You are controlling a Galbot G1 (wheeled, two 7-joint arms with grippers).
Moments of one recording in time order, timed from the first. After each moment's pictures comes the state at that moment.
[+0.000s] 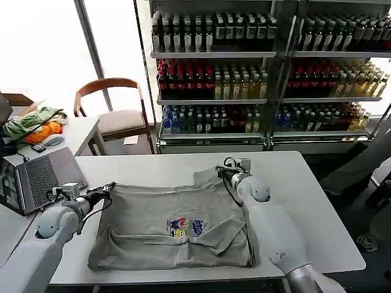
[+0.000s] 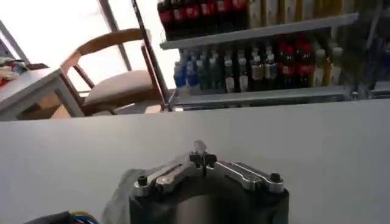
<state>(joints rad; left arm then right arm) 0.87 -0.87 -0.34 -1.46 -0.81 0.49 0.04 -0.52 1.36 0.12 1.24 0.61 -0.58 0.06</state>
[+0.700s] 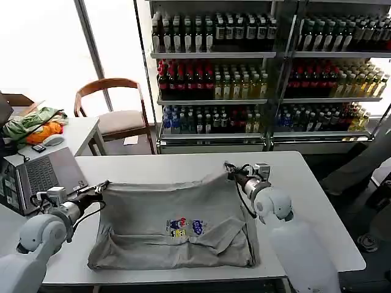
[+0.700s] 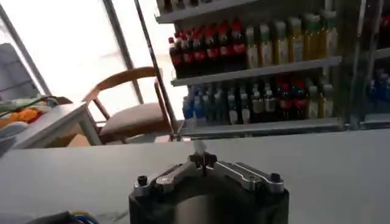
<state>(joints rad) 1.08 -0.81 -0.49 -1.72 -0.87 0.50 -0.01 -0.75 1.20 0.19 1.67 0.71 -0.58 0.13</state>
